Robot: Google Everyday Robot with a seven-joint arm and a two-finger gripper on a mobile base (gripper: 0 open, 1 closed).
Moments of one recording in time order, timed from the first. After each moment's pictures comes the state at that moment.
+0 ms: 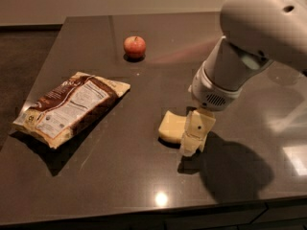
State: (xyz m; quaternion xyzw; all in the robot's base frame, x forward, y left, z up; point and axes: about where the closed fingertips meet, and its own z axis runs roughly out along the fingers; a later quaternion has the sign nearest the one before) arm 0.461 -0.086 0.858 -0.62 0.77 0.08 0.14
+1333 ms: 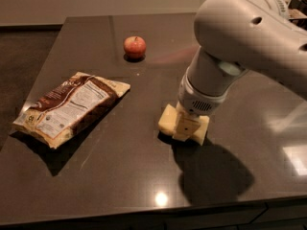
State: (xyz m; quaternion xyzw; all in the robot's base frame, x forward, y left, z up) arm 0.458 -0.070 0.849 -0.64 0.76 0.03 0.13
